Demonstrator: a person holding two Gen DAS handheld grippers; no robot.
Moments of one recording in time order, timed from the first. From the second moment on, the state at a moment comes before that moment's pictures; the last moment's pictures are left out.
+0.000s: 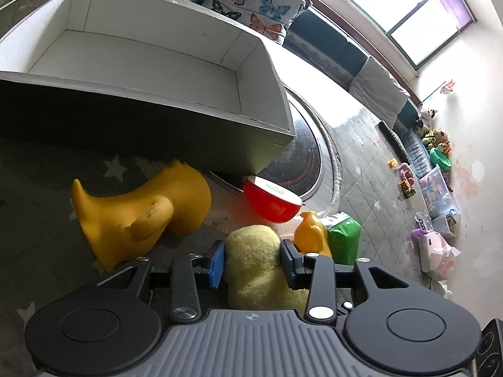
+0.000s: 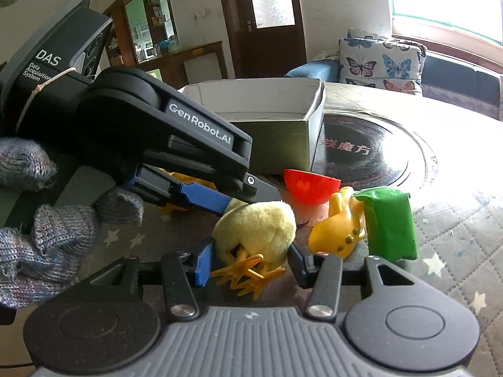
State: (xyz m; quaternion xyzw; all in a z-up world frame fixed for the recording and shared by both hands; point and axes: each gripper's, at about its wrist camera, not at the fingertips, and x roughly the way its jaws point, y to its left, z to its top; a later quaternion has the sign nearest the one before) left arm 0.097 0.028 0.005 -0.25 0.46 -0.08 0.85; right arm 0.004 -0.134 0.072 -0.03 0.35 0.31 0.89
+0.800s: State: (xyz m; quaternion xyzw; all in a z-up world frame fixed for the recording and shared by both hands) left arm 0.195 0.074 0.076 -0.23 0.35 -0.05 0.91; right arm 0.105 -0.063 0.132 -0.03 0.25 0.32 0.91
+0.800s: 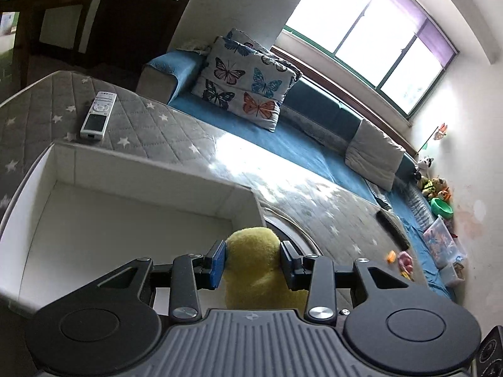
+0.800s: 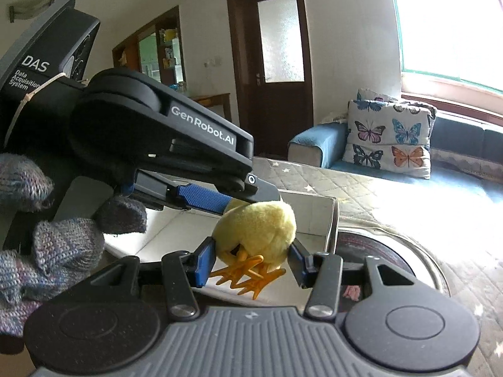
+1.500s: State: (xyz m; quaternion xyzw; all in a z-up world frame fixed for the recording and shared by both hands) left arm 0.236 0.090 0.017 -0.22 0.42 -0.02 0.88; right arm 0.137 -0.028 0.090 -0.09 0.33 0.30 0.89
